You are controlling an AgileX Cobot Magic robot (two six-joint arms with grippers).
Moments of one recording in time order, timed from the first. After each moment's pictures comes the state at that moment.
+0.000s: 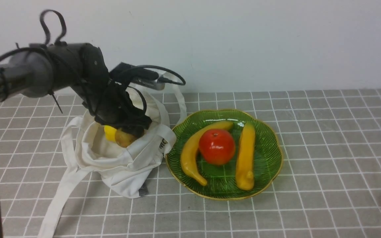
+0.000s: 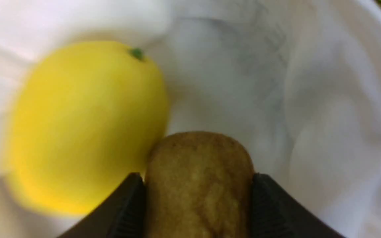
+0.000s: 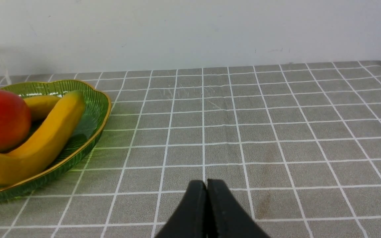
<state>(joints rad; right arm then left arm) 0.00 -0.01 0.02 0.02 0.37 0.02 -0.23 1.96 -1.49 -0.11 0.77 0.28</state>
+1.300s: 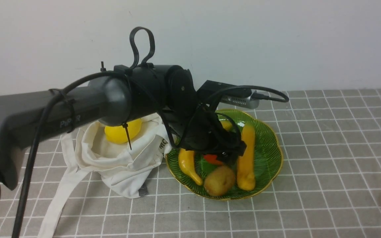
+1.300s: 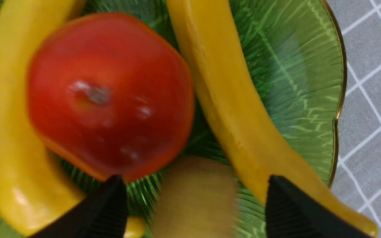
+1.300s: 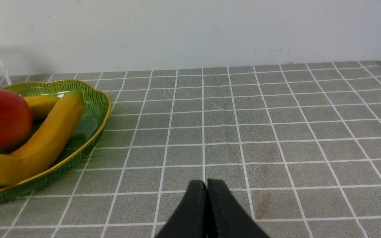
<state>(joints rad) 0.00 -0.01 0.02 0.02 0.37 0.02 -0.61 1.97 -1.49 -0.31 0.69 0.12</state>
